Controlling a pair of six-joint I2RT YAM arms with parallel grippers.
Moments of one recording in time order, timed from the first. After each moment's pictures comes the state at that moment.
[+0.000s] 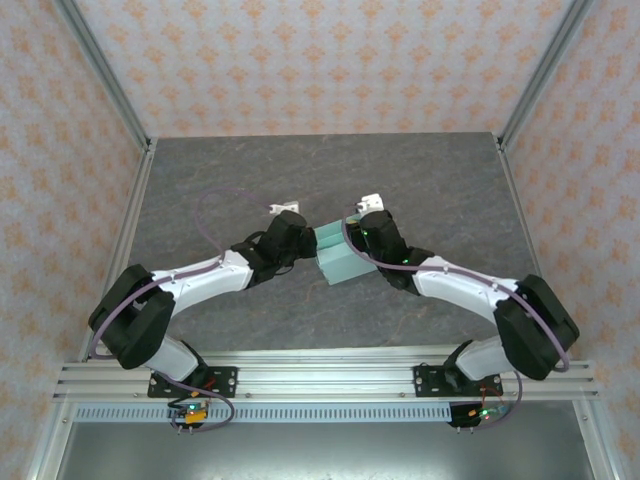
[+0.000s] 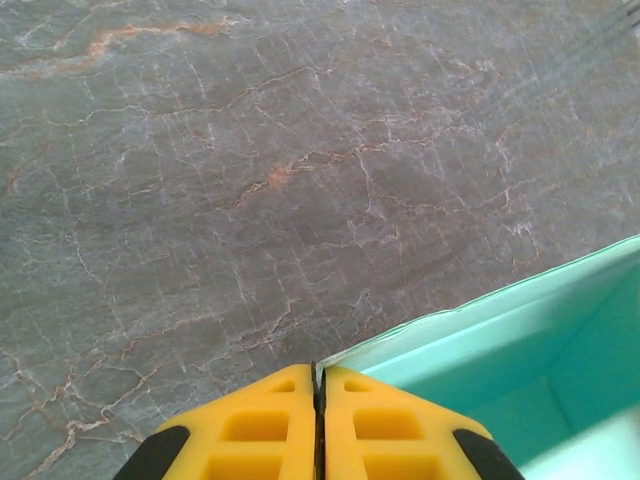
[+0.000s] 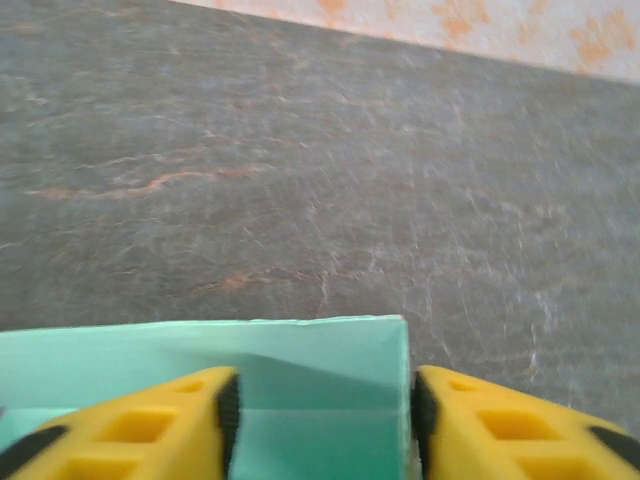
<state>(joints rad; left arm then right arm) -0.67 1.51 0.85 -0.03 -0.15 -0.74 0.71 1.37 0.76 0.10 0.35 0.16</state>
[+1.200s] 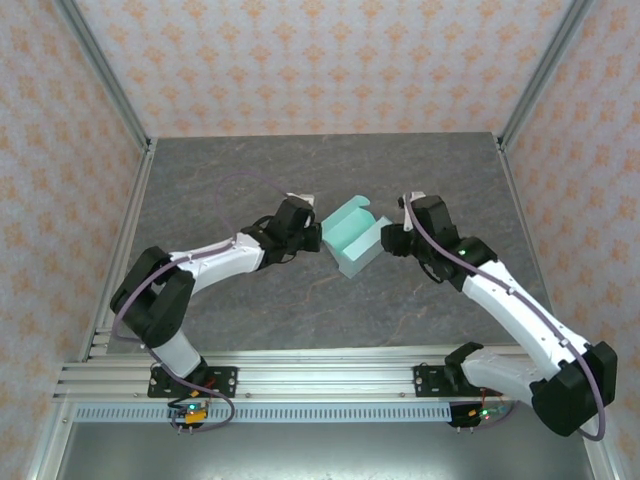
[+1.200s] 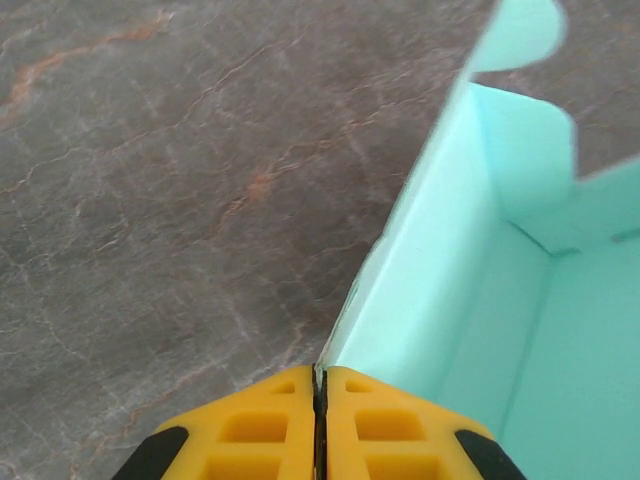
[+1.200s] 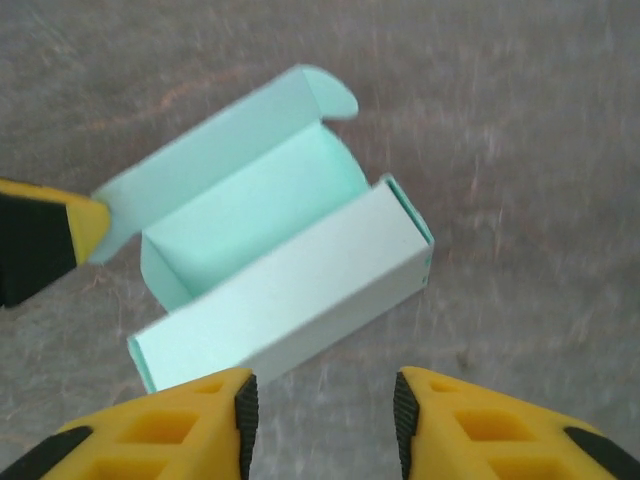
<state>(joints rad) -0.60 1.67 1.01 -0.13 -0.03 -0.51 0.50 1.09 0.93 -0.63 0.04 0.36</state>
